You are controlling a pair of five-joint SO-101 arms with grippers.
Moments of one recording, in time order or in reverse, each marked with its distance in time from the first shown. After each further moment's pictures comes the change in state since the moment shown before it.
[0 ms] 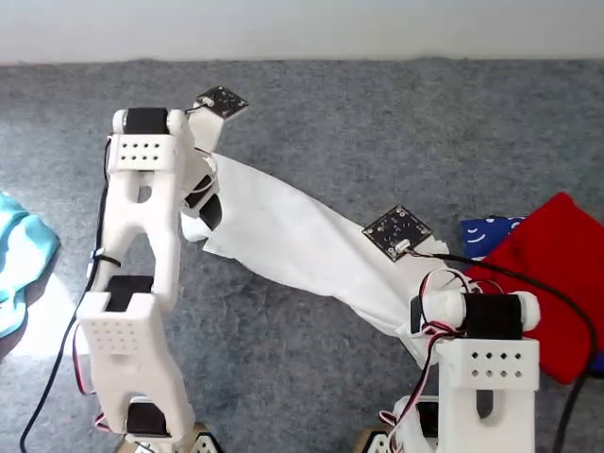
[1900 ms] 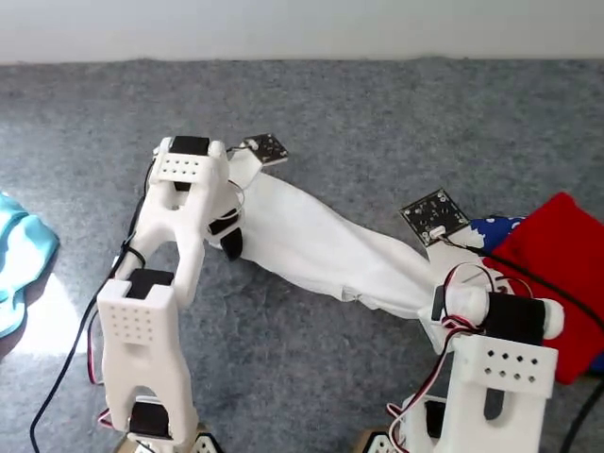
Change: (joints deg) left arm 5.2 7.8 10.5 -11.1 -10.5; right arm 9.5 0.0 0.0 -6.2 0.0
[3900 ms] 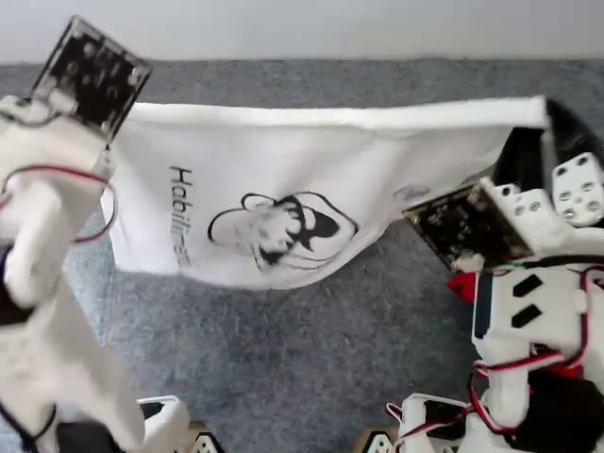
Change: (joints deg) left arm -13.7 -58.8 -19.3 11.2 4.5; right arm 0.0 -2.9 -36.9 -40.8 16.7
